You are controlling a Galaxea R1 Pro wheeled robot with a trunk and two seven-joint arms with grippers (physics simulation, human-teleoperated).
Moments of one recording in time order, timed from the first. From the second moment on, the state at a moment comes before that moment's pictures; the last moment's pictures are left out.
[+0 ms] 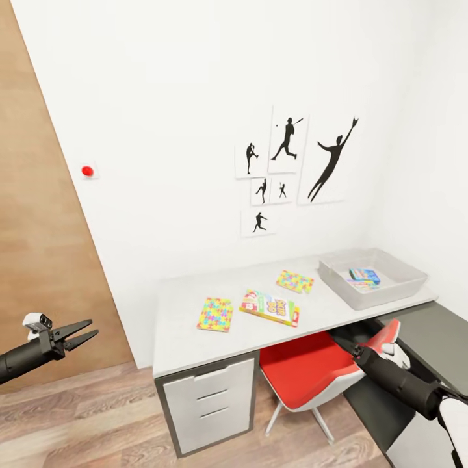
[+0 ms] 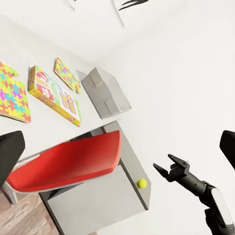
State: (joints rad) left arm -0.47 0.45 0.51 -0.94 0.21 0.93 -1.52; right arm -0.14 -0.17 -0.36 -1.61 -0.90 0.91 0.15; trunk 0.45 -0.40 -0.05
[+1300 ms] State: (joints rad) left arm -0.47 0.45 0.51 -0.94 0.21 0.93 -1.52; right arm -0.16 -0.17 -0.27 -1.61 -0.89 0.91 0.14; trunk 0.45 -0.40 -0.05
